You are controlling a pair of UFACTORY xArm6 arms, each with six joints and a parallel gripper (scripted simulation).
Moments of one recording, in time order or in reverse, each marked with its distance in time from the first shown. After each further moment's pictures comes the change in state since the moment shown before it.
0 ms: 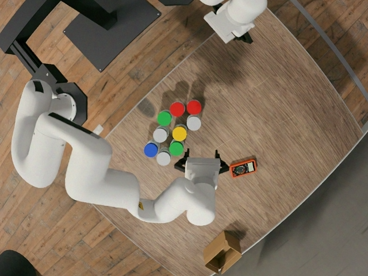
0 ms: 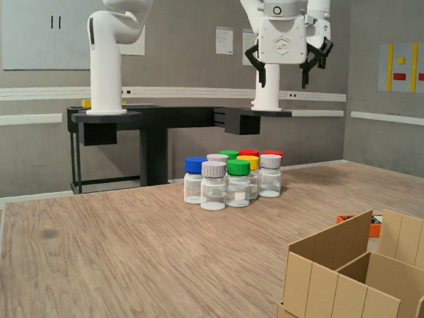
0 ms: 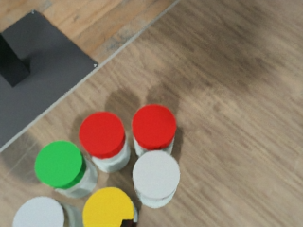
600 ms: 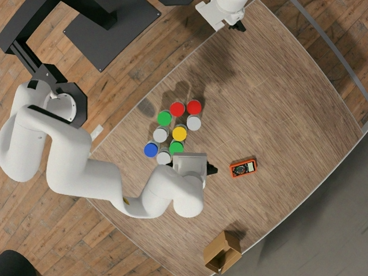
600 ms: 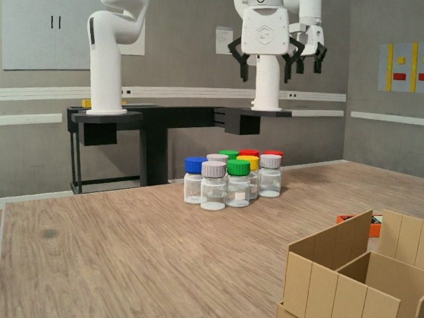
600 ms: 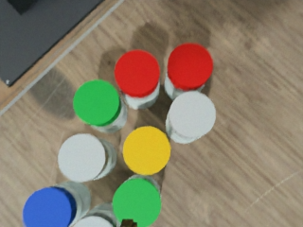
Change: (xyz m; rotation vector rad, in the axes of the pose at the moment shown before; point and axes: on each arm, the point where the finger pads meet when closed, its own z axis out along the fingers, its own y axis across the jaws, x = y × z) left arm -0.019 0.037 0.013 0.023 -0.081 0.007; right arm -0.017 -0.038 -0.017 0.016 -0.242 -0.018
